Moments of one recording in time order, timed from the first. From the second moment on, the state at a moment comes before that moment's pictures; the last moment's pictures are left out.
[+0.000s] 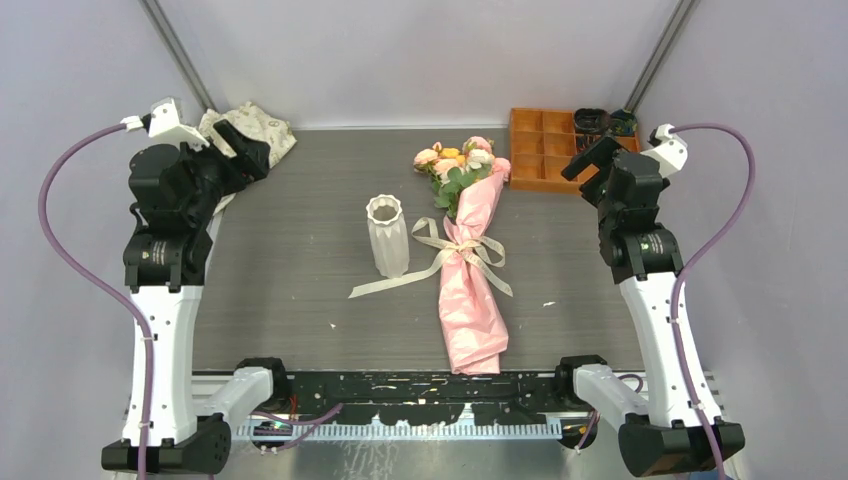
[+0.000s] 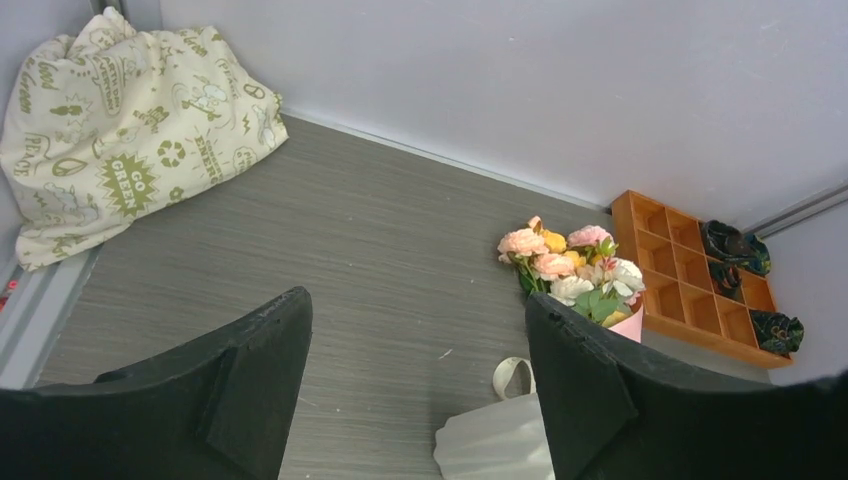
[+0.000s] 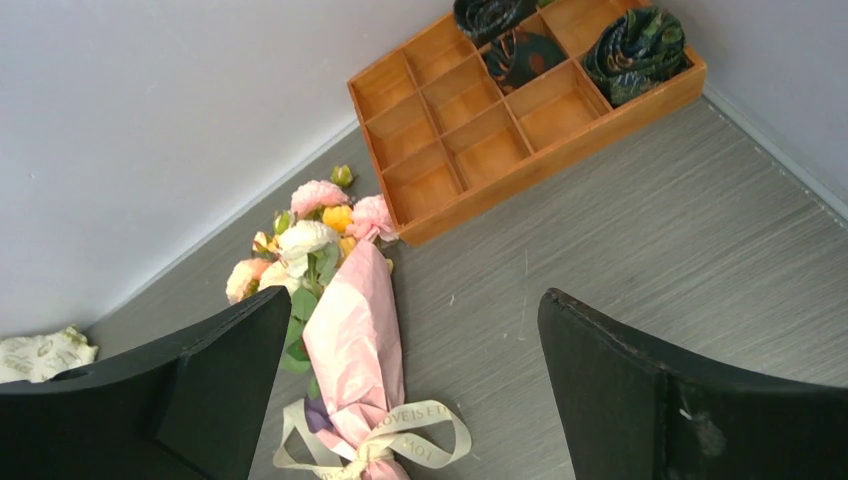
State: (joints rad) left arm 0.01 0.98 1.41 -0.57 0.03 -0.39; right arm 0.06 0.97 1.19 -0.52 0.34 0.58
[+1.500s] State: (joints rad) left arm -1.27 1.40 1.76 -0.84 -0.48 -0.24; right arm 0.51 1.12 0.83 -0.59 0.24 0.66
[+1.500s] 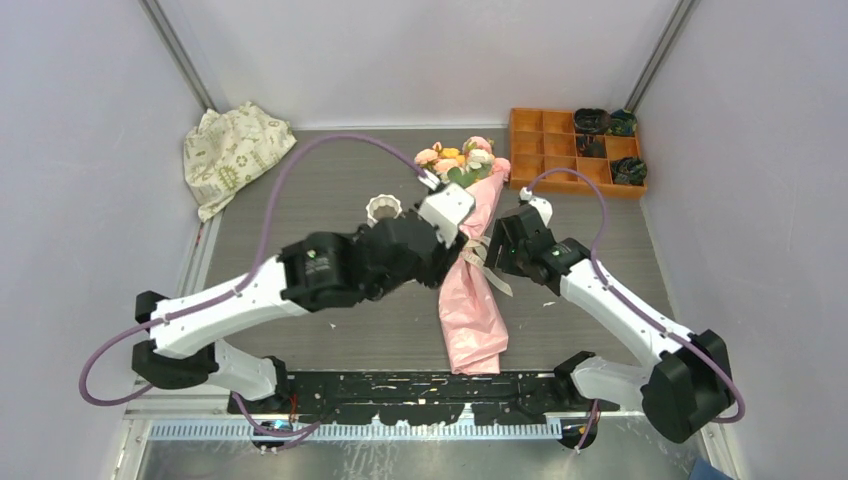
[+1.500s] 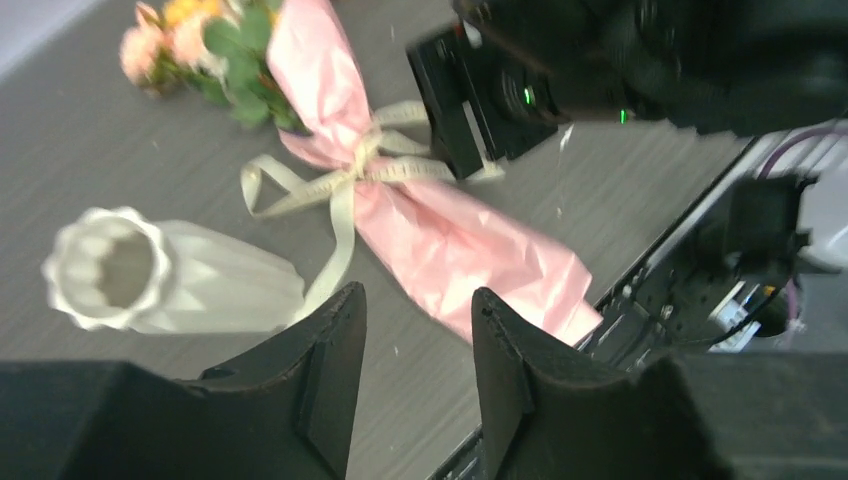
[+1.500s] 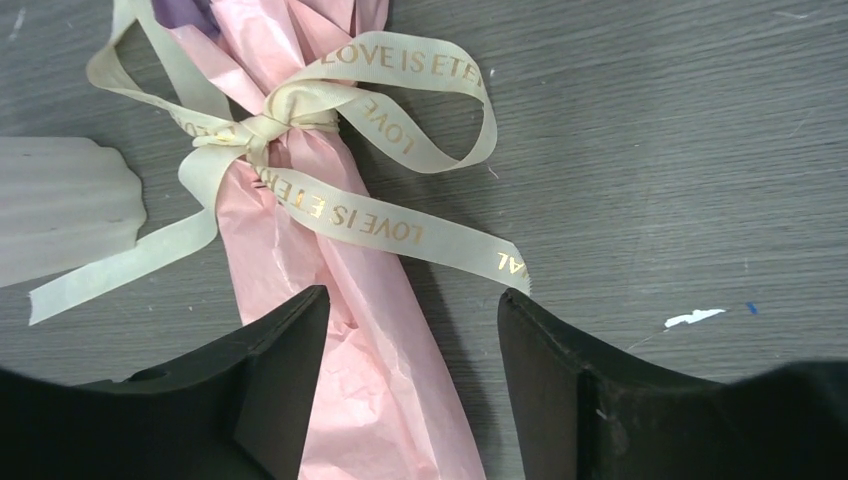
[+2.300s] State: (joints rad) left arm -1.31 1.47 1.05 -0.36 -0.53 -0.39; right arm 0.52 1.52 0.94 -0.40 0.19 0.59
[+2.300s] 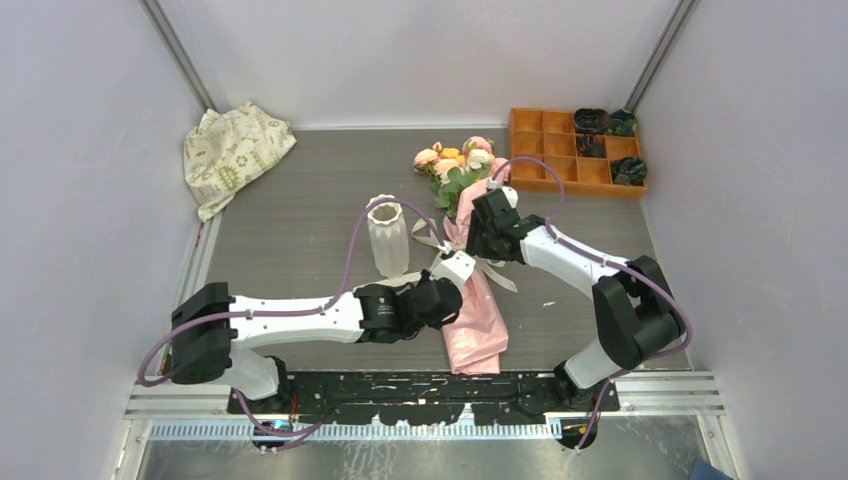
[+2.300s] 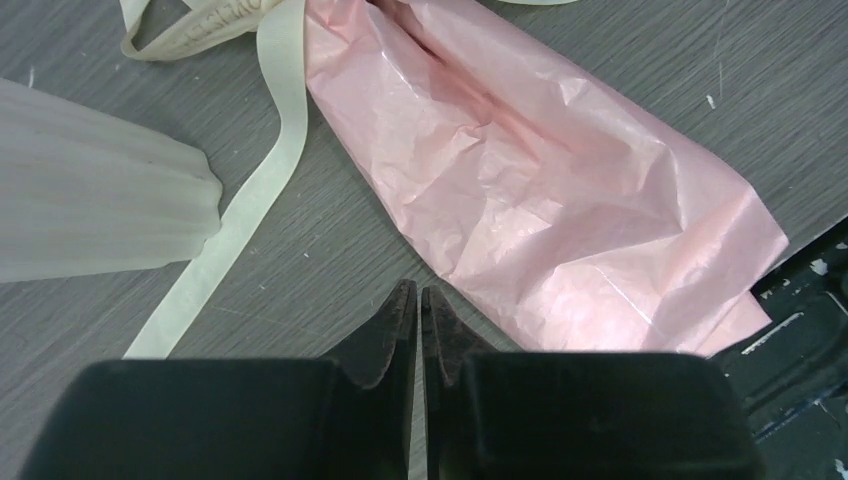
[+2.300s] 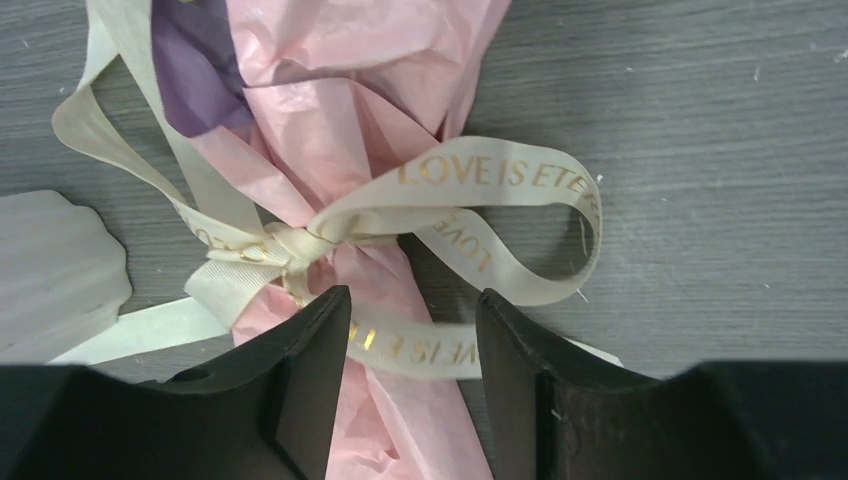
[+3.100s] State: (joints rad) left arm -1.27 1.80 1.02 -0.03 -0.47 -0.37; right arm 0.52 1.41 0.84 -0.34 0.11 0.62
